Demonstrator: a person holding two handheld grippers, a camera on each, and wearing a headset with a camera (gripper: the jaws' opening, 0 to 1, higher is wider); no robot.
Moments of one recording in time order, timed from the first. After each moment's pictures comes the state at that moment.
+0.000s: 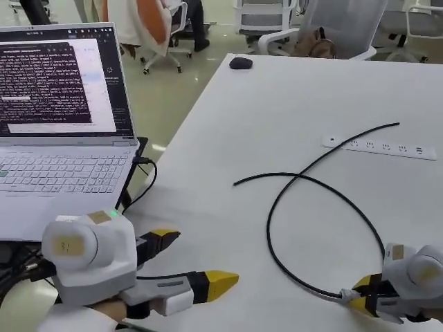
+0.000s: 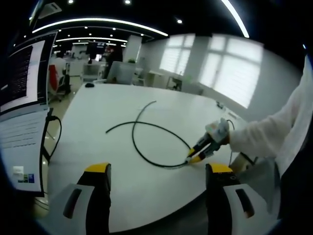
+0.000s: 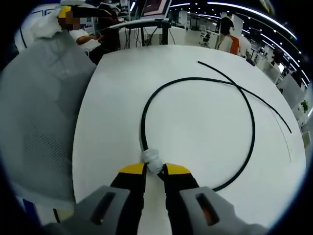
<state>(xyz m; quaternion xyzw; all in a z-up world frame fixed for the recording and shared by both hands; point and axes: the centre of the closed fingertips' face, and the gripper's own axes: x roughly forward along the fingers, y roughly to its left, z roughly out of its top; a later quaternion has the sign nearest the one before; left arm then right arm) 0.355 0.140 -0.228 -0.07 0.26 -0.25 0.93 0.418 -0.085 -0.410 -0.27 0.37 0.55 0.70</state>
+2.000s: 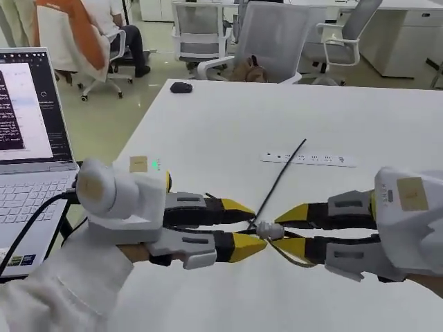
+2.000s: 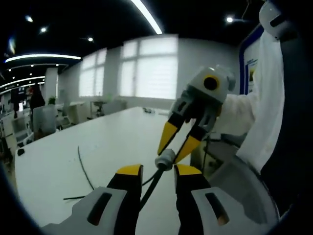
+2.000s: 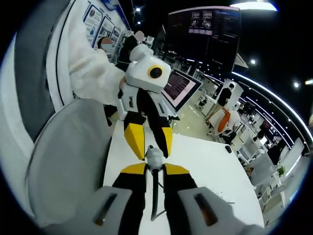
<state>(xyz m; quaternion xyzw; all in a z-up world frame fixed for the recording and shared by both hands) 0.358 -0.012 -0.134 0.03 0.10 -0.60 0.79 0.347 -0.015 -0.138 -0.32 0.07 0.60 0.74</state>
